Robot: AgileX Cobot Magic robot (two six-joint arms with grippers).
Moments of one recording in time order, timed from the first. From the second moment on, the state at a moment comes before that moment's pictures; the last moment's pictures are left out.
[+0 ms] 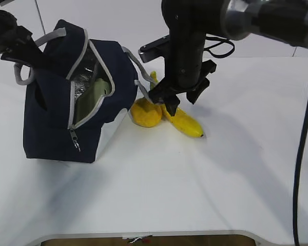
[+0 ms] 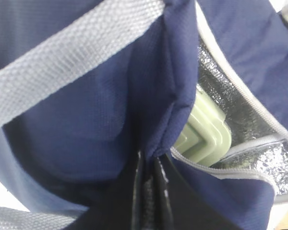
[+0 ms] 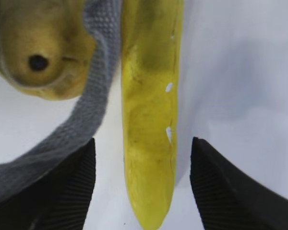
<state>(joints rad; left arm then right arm) 0.01 1.90 -1.62 -0.70 1.12 0.73 0.48 2.27 -2.05 -0.16 1.24 0.01</state>
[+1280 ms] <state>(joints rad) 0.01 1.90 -1.62 -0.69 1.13 0.73 0.43 2.37 -2.05 -0.11 1.23 0.01</state>
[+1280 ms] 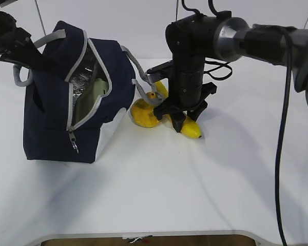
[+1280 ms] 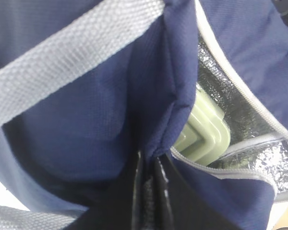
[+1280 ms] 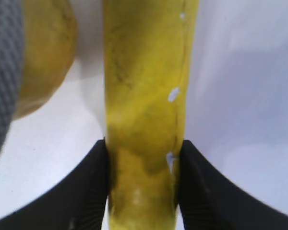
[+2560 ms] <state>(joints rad) 0.01 1.90 -1.62 -0.91 1.20 0.73 0.43 2.09 -2.04 0.50 1.25 -0.11</state>
